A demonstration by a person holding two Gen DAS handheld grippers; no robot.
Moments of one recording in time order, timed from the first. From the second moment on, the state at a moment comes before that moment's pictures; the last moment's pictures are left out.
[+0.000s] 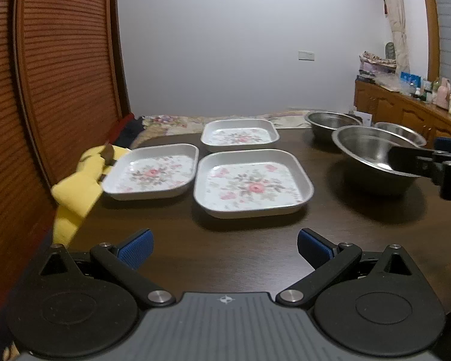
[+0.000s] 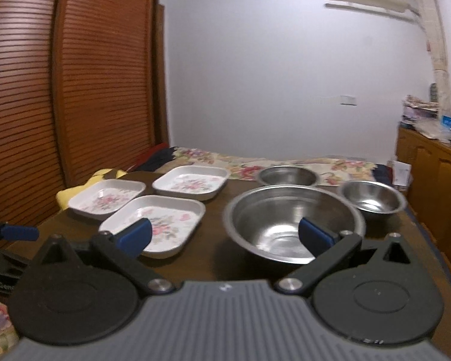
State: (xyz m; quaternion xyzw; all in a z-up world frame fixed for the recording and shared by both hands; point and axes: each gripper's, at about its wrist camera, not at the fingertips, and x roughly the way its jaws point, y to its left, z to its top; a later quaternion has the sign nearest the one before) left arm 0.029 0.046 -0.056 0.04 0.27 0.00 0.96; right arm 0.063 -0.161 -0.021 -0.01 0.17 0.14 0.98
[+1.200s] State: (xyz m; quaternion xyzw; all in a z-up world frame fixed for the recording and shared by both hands) left arm 0.139 0.116 -0.064 0.02 0.29 -0.11 0.95; right arm 0.147 -0.088 -0.062 -0.02 0.27 0.18 0.95
